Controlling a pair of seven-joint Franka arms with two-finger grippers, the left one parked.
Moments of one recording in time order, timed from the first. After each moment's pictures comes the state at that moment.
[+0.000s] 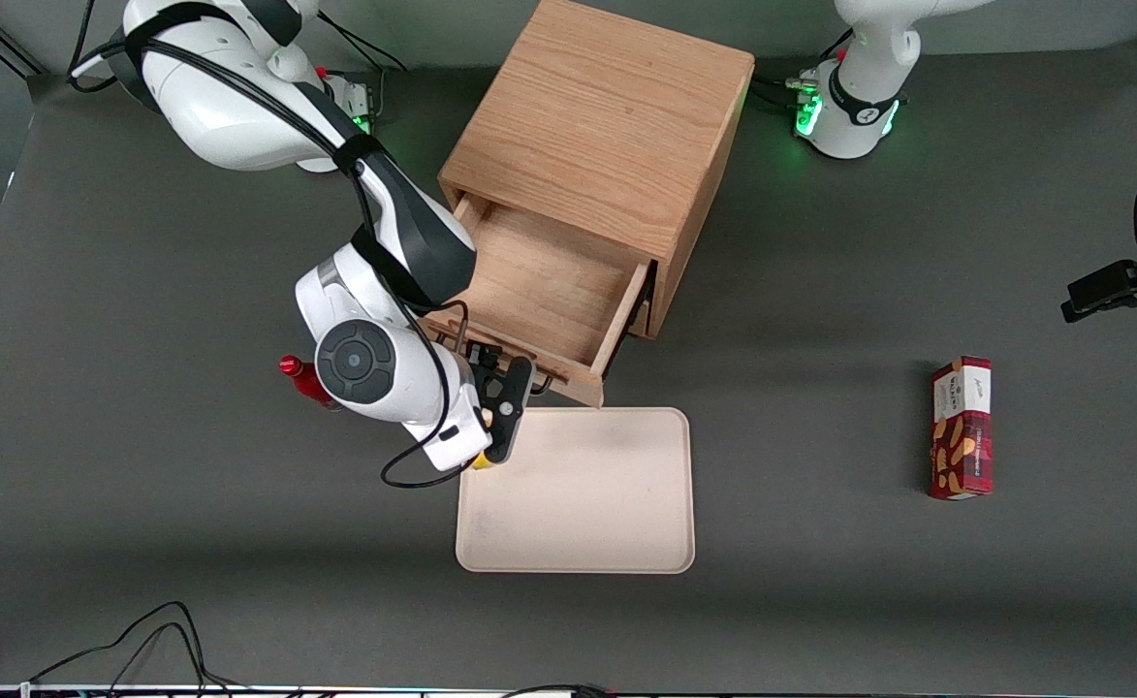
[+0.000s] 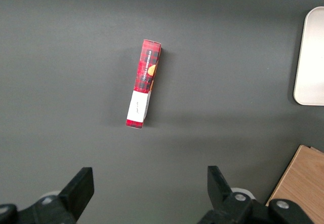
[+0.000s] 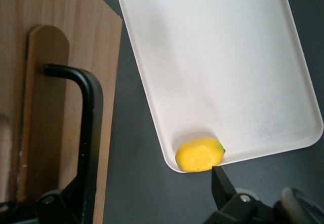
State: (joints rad) arm 0.33 0.77 0.27 -1.08 0.00 1.78 -0.71
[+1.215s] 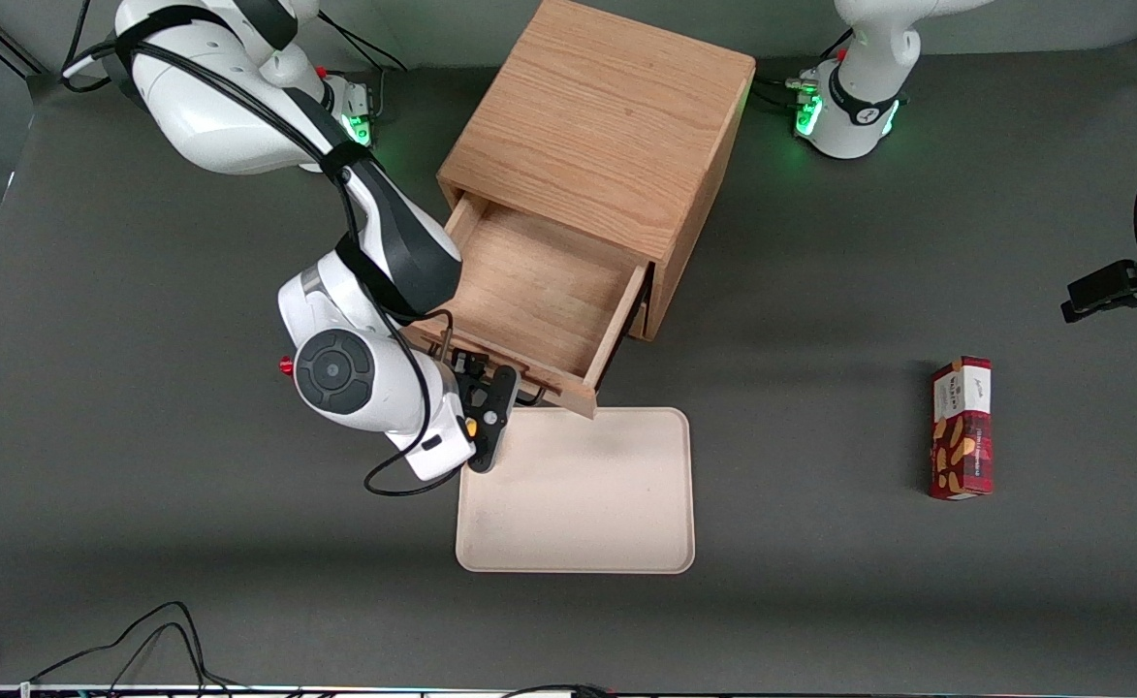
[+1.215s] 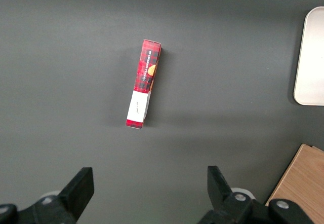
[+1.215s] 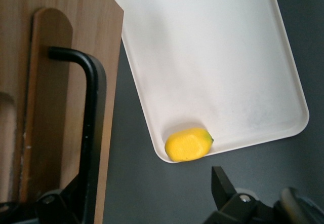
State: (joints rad) arm 0.31 0.77 0.26 -1.07 -0.01 1.76 -0.74
